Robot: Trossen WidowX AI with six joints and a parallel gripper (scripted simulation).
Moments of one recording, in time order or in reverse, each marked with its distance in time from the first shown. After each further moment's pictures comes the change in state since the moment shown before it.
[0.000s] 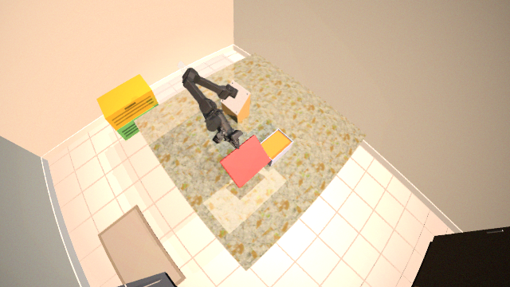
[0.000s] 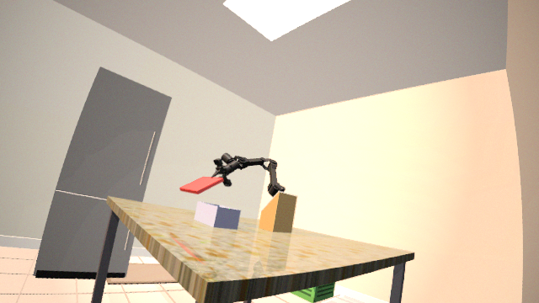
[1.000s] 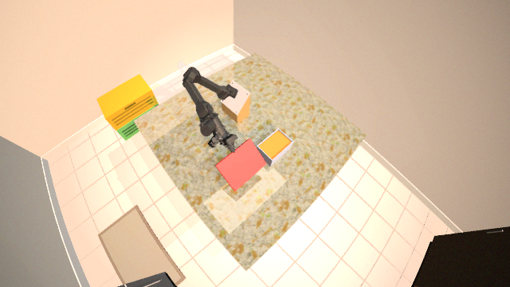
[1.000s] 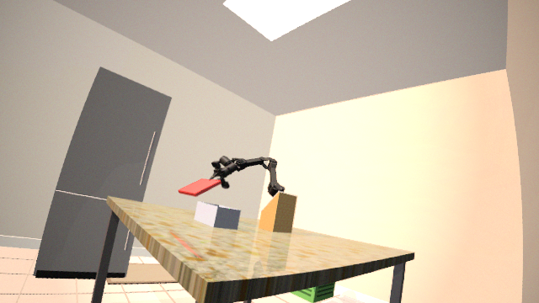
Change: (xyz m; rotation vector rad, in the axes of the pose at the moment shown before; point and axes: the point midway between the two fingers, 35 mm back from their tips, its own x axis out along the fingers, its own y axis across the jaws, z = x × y) arm 0.005 -0.013 0.028 0.000 -0.002 0.000
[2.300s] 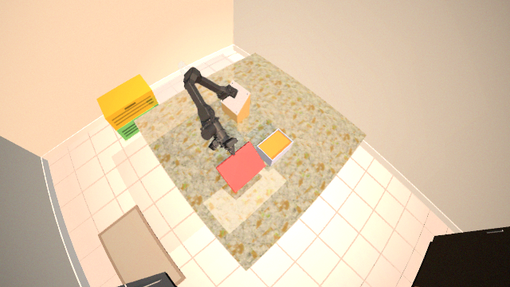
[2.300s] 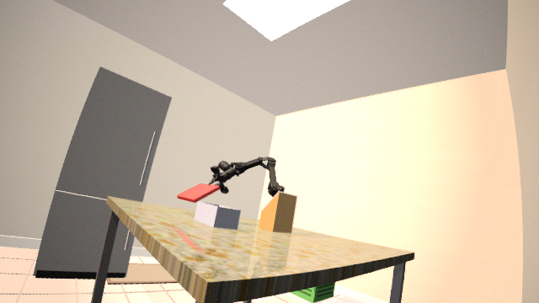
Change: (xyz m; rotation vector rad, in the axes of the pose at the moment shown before) arm 0.020 -0.024 0.000 -0.001 -0.001 0.001
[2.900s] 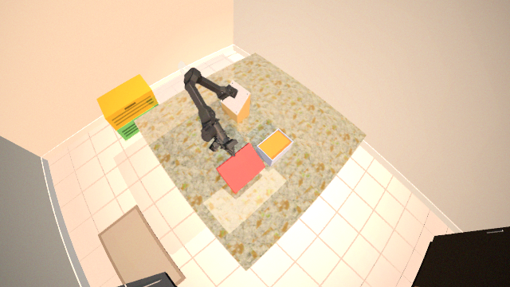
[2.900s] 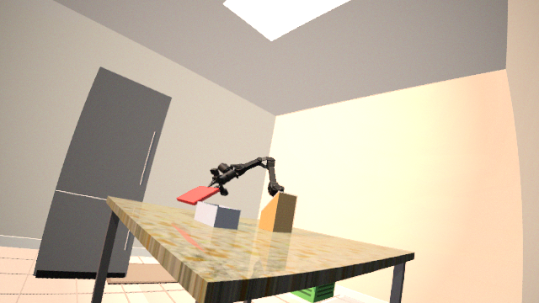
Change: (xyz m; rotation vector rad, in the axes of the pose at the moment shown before) arm 0.009 -0.011 0.000 0.000 0.000 0.000
